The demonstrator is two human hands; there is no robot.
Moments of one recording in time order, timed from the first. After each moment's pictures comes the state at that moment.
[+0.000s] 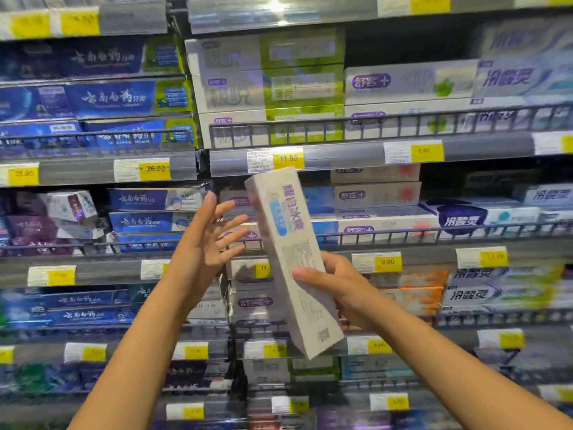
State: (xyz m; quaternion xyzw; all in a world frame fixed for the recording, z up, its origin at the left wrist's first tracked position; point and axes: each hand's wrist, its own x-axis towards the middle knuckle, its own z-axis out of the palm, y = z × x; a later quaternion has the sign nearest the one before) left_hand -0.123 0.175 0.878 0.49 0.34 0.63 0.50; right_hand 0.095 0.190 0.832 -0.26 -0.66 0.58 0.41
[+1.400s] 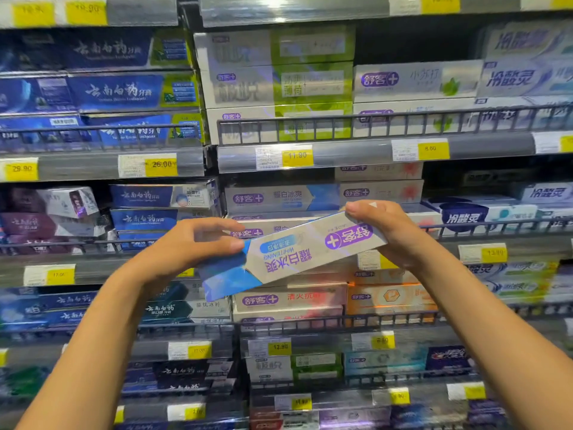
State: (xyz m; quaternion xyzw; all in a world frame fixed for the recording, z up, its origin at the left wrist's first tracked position) left_hand -0.166 0.156 0.897 0.68 0.48 0.41 0.38; right_hand 0.134 0.220 0.884 -0.28 -0.65 0.50 0.50
